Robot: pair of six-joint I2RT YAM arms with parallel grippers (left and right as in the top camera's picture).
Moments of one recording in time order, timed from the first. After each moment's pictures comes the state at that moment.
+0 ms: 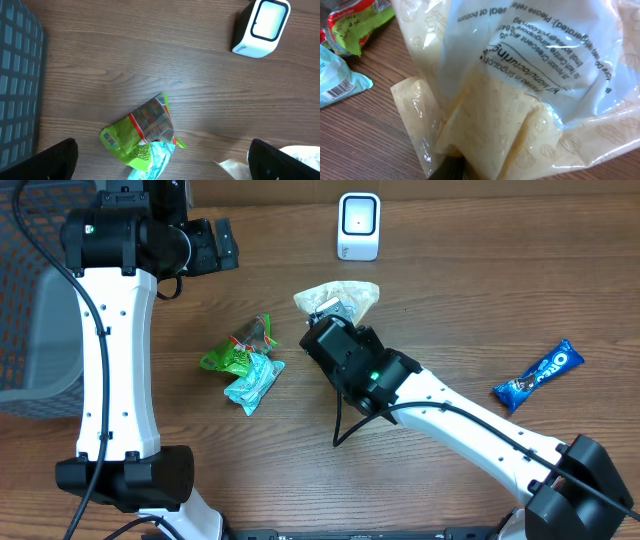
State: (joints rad) left arm -0.01 1.83 2.19 -1.38 0.07 -0.21; right arm 0.84 1.69 1.30 -0.61 0.44 0.18
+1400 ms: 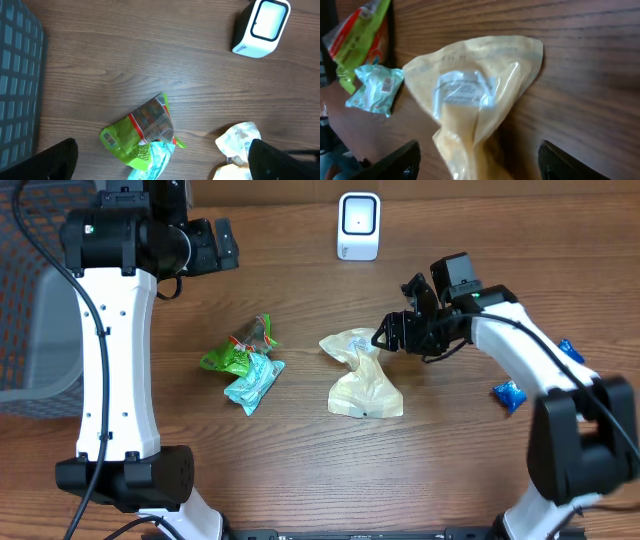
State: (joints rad) left arm -0.01 1.83 2.19 -1.38 0.07 -0.21; right arm 0.25 1.87 1.30 -0.69 -0.58 0.24
